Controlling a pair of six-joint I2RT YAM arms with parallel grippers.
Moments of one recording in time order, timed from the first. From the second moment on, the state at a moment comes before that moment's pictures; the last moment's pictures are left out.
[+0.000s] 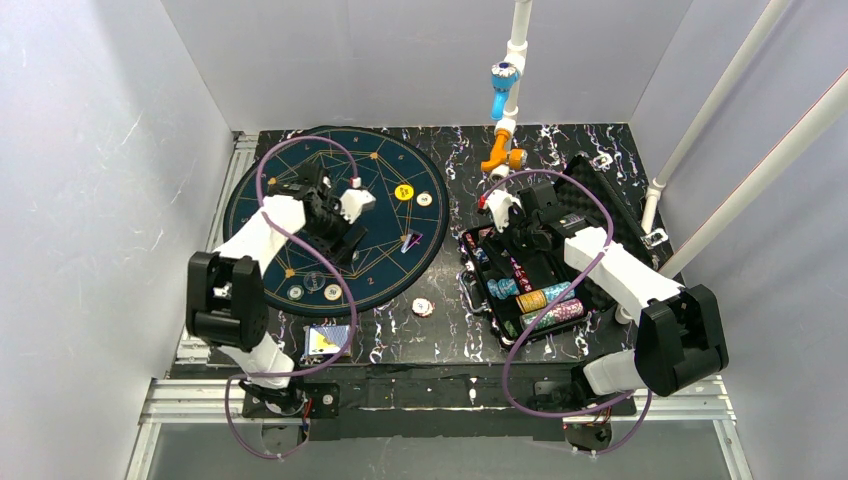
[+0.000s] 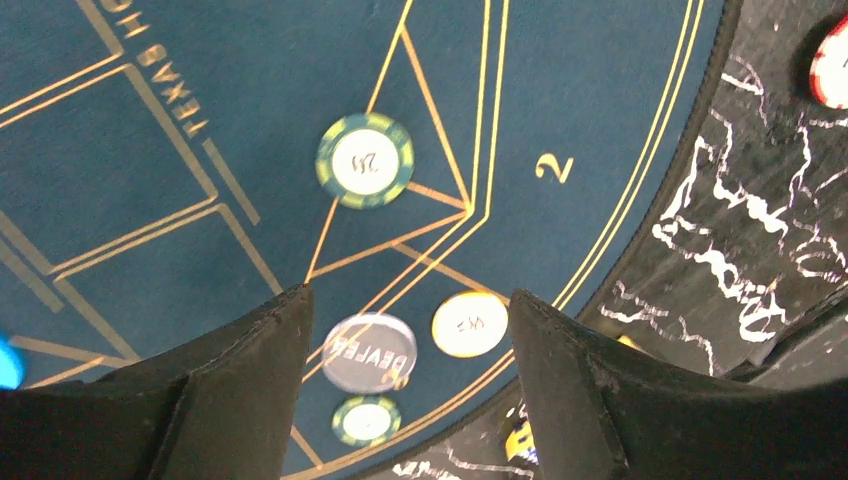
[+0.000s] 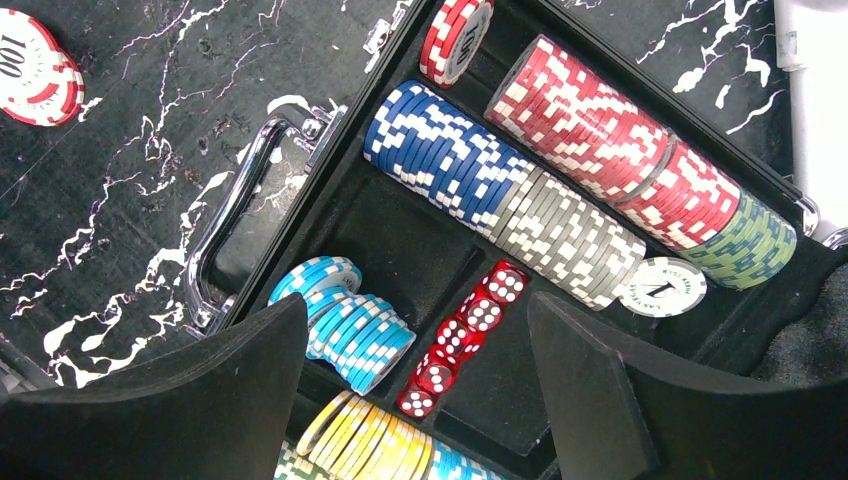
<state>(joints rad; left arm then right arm) -0.16 1.59 1.21 -0.89 0.31 0.64 0.44 1.38 0.97 -0.55 -0.27 -0.42</state>
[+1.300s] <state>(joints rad) -0.24 1.87 1.28 -0.75 0.21 0.51 0.44 1.38 0.97 -0.55 -0.28 -0.42</state>
